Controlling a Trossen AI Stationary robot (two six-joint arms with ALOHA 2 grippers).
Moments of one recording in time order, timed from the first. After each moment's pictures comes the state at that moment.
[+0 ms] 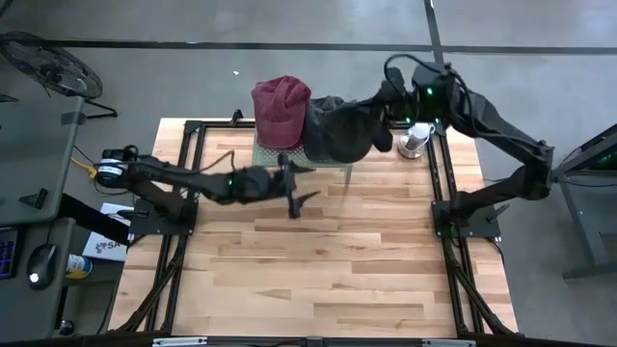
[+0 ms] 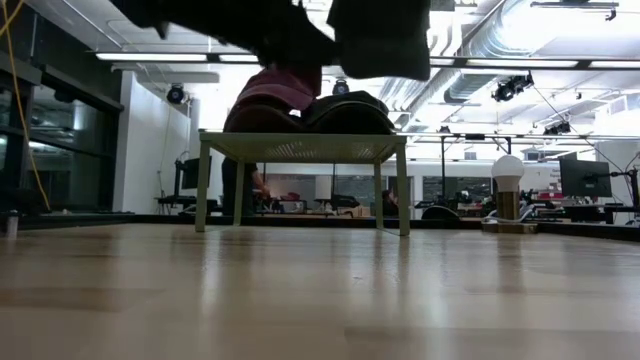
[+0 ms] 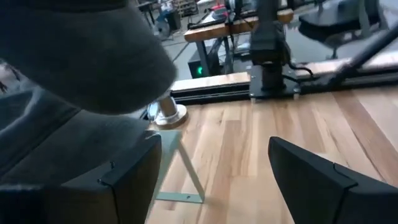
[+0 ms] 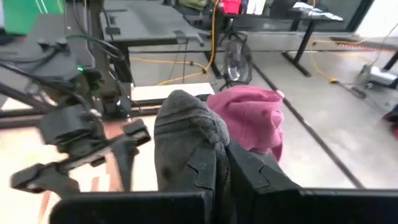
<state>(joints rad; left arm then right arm) -0.04 1.43 0.84 0.47 -0.32 0.21 -0.40 1.30 1.66 -0.66 -0.09 -0.14</state>
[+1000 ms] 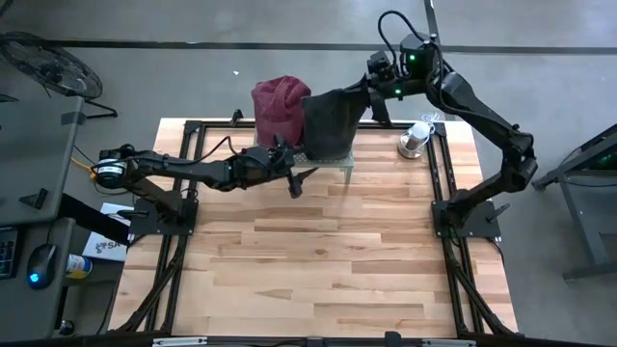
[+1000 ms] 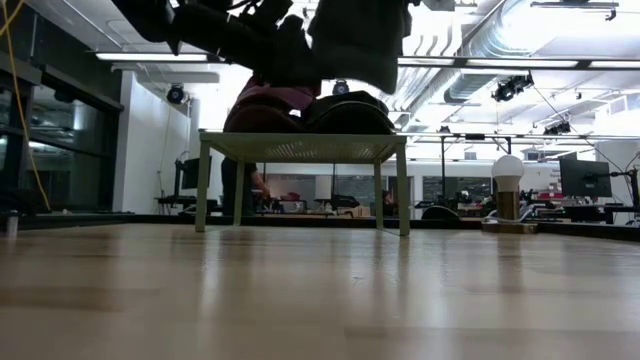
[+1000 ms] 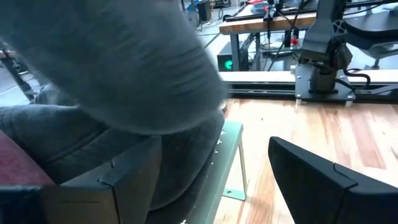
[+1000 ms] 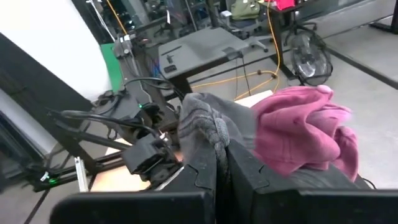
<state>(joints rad) 0.14 1.43 0.84 0.46 -0.28 0.13 -0.71 1.47 1.65 -0.44 -0.71 0.15</state>
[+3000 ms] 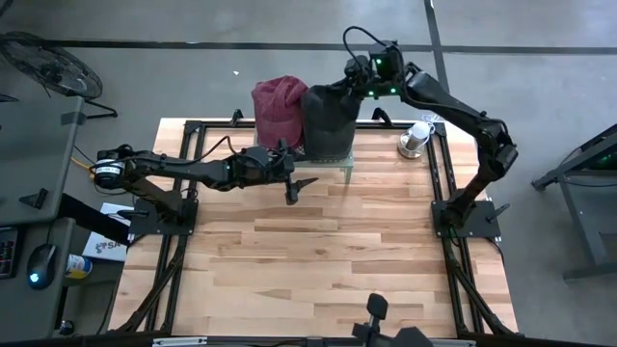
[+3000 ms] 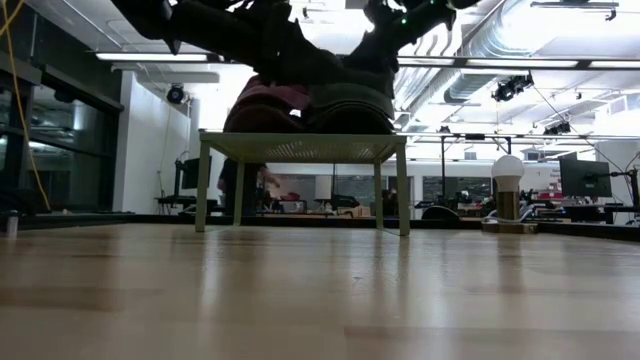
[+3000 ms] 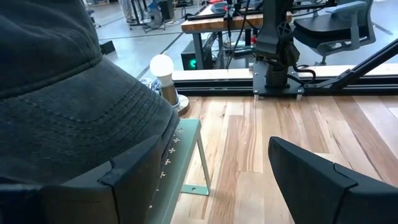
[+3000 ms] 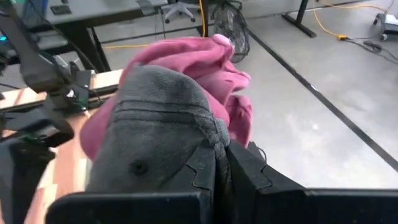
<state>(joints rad) 0.14 1.41 0.84 0.42 -0.11 0.12 -0.71 1.64 1.65 -0.43 -0.38 -0.13</state>
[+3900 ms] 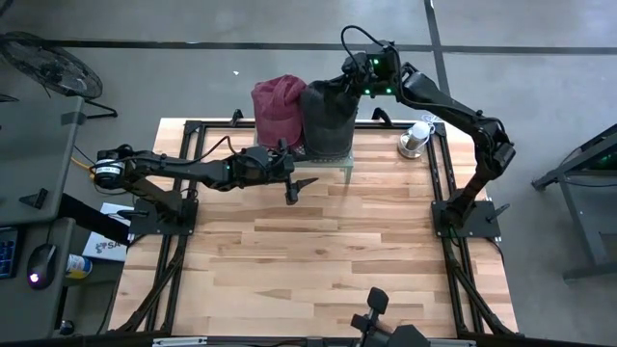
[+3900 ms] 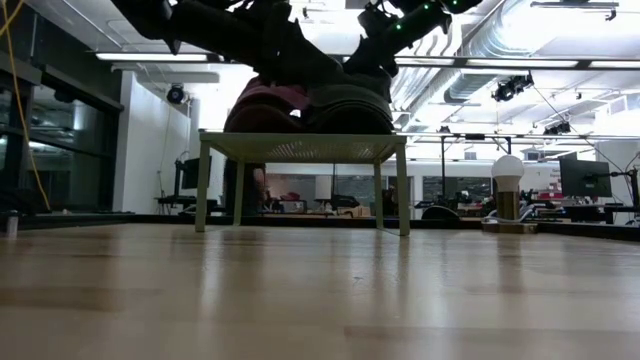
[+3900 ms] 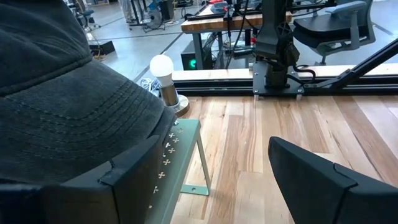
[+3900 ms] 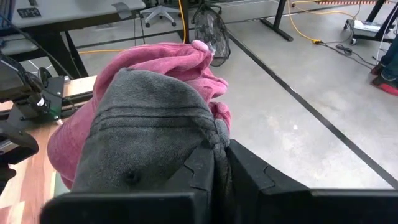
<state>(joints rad) 0.14 1.41 0.84 0.42 -0.11 0.12 -0.71 1.67 1.65 -0.38 -0.29 -0.12</state>
